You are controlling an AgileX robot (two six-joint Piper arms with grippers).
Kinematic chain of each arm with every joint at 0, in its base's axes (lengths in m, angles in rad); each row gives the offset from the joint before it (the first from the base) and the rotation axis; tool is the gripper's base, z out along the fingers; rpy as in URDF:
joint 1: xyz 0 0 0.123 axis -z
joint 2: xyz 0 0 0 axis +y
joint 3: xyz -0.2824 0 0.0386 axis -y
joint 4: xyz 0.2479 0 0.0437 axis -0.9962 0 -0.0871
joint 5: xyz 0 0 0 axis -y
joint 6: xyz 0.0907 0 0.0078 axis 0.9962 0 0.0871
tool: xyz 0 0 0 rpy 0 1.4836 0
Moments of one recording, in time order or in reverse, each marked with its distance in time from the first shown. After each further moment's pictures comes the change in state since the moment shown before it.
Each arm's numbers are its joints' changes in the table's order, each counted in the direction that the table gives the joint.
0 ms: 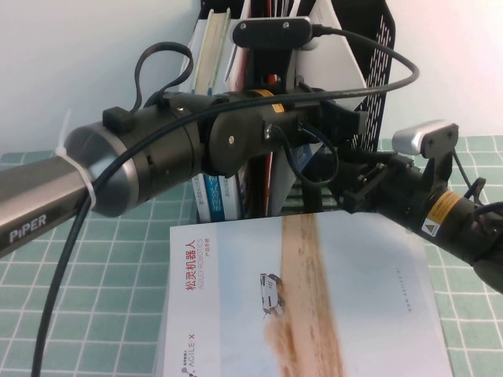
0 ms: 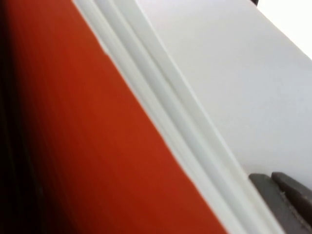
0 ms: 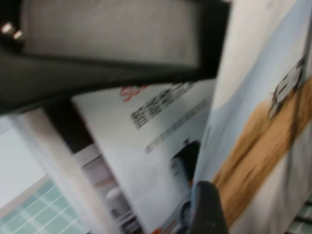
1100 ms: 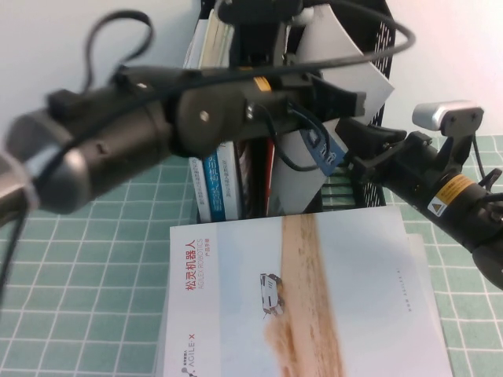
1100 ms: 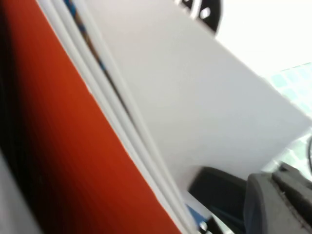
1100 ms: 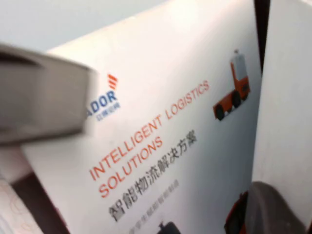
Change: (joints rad) right arm -0.010 -0.042 0.006 -0.189 0.018 -0.040; left arm -0.001 -0.104 0.000 0.023 -0.097 0.005
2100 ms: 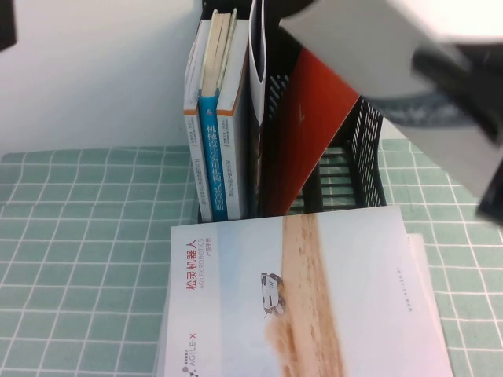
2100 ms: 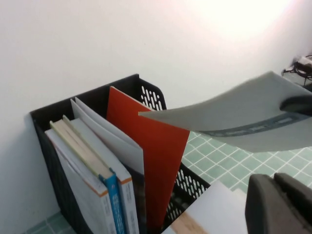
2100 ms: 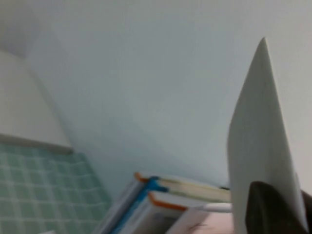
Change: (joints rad) right arm 0.000 -0.848 -0.002 0.928 -0.462 0.043; left arm -0.004 -0.853 -0.012 -0.175 -0.651 0.162
